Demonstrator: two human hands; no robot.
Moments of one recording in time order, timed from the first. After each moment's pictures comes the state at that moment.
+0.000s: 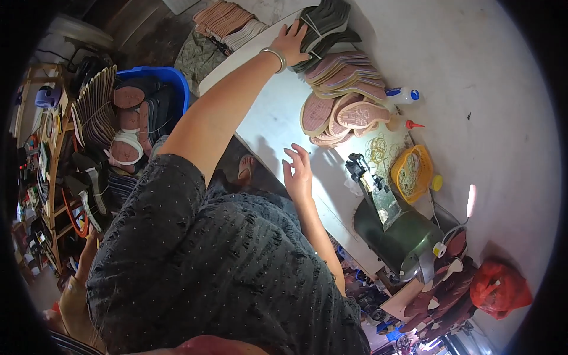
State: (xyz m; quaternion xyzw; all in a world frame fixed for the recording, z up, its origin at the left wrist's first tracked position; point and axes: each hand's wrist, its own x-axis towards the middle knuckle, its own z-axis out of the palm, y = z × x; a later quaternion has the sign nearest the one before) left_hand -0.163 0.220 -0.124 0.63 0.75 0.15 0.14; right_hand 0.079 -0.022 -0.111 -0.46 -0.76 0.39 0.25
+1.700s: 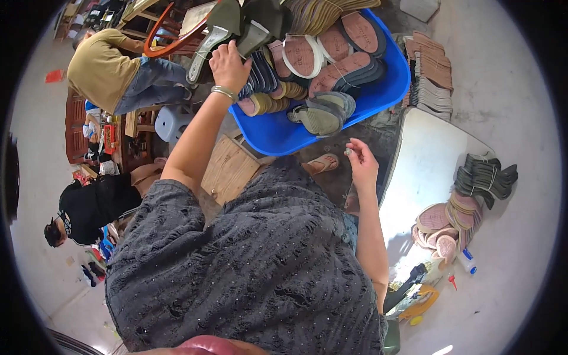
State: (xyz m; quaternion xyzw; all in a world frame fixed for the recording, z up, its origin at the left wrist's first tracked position) left_hand -0.374 -0.402 -0.081 0.05 0.99 0.01 -0.15; right_hand -0.120 -0.103 -0.141 -0.19 -0.70 0.69 -0.03
